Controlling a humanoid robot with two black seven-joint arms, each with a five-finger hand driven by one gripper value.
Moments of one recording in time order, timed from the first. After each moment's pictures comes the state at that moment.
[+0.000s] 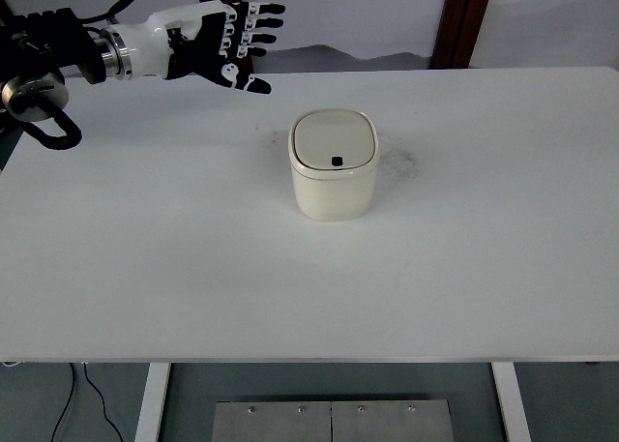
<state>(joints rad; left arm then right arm) -1.43 0.53 -0.01 -0.98 0.27 -0.41 -0.11 -0.01 0.00 0.31 0.15 -0.28 -0.02 0.06</state>
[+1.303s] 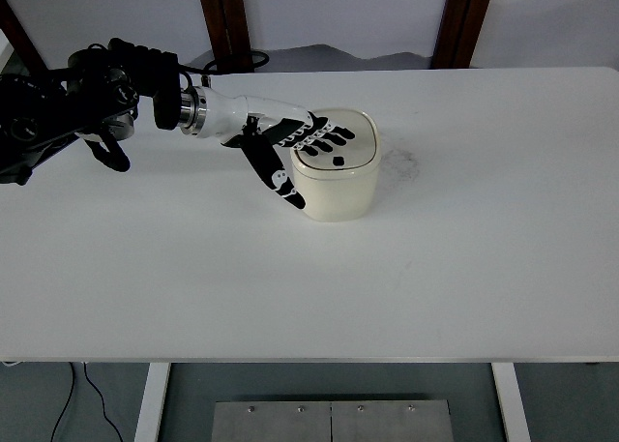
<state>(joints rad) -1.41 0.42 0.03 -1.05 0.59 -0.54 -0.06 -0.01 0.00 0.31 0.15 -0.28 -0.02 0.06</state>
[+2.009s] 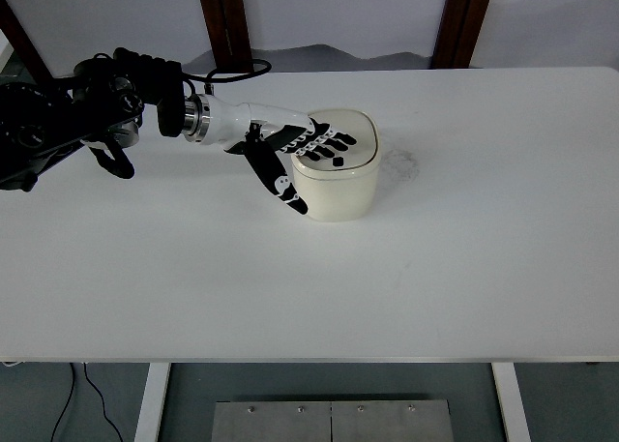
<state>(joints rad) -1.40 0.41 0.03 -1.05 0.59 -0.54 -0.06 -0.01 0.00 0.31 0.15 -0.28 -0.02 0.06</state>
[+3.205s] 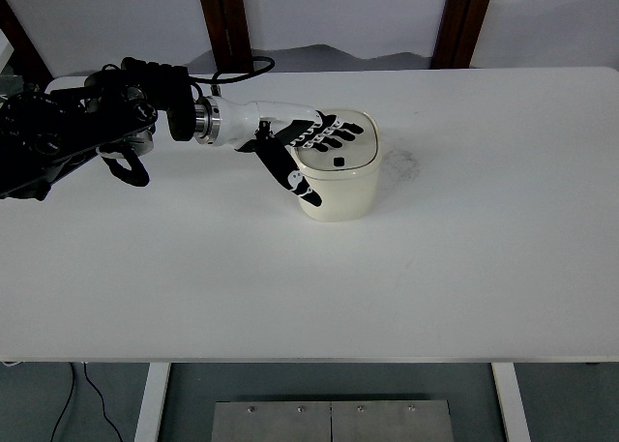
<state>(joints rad) -1.37 0.38 0.02 -1.05 0.57 -0.44 -0.07 -0.01 0.00 0.31 0.15 -0.28 -0.02 0.06</state>
